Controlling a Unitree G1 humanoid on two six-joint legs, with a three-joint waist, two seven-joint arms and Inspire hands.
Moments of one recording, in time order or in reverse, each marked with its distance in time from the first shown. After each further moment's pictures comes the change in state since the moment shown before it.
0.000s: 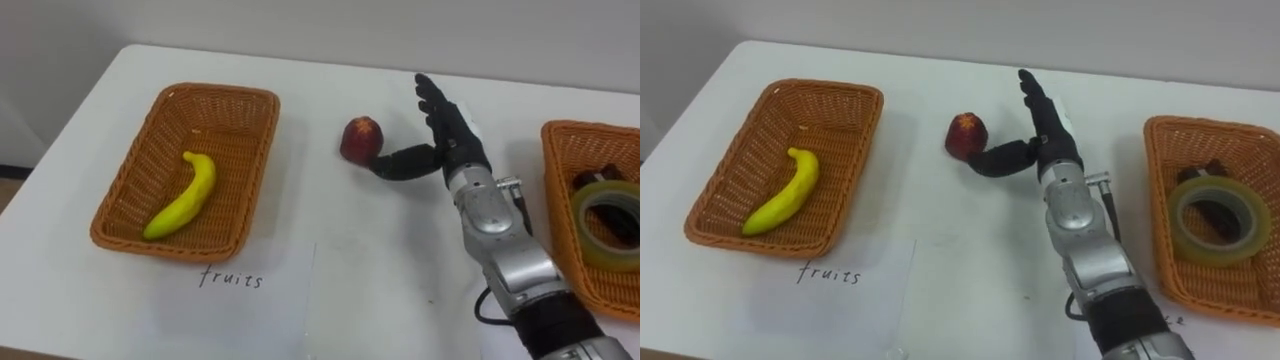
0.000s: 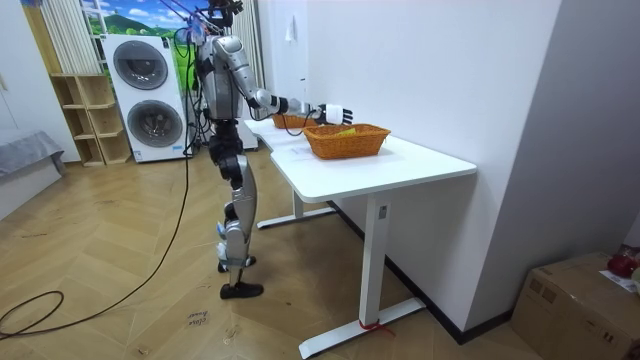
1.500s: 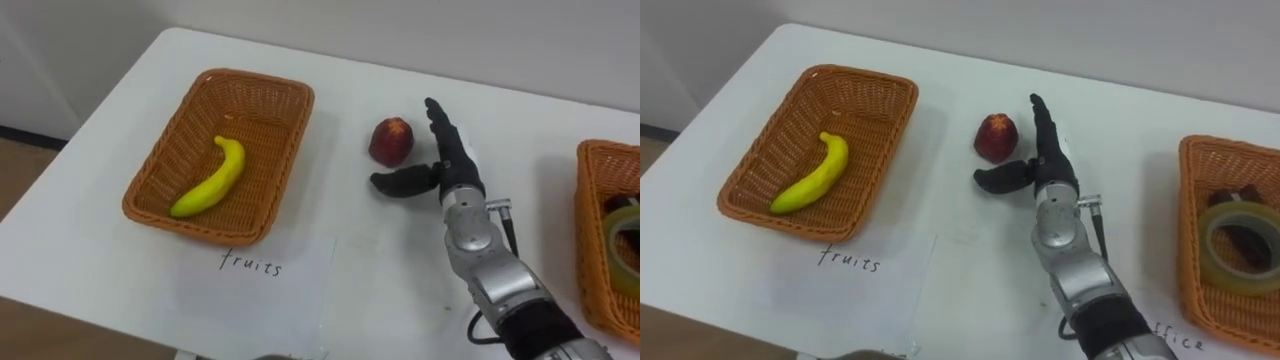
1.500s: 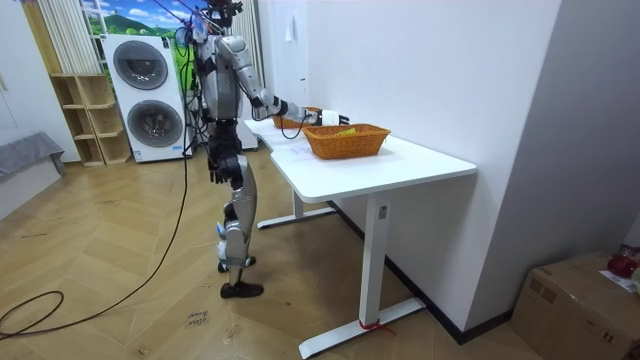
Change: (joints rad) left arm 0.035 0.002 -0.017 -0.004 0.013 0.009 0.024; right arm -0.003 0.029 0.064 0.120 0.002 -0.047 -0.208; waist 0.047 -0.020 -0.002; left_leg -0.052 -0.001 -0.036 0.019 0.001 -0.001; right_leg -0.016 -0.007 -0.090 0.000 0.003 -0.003
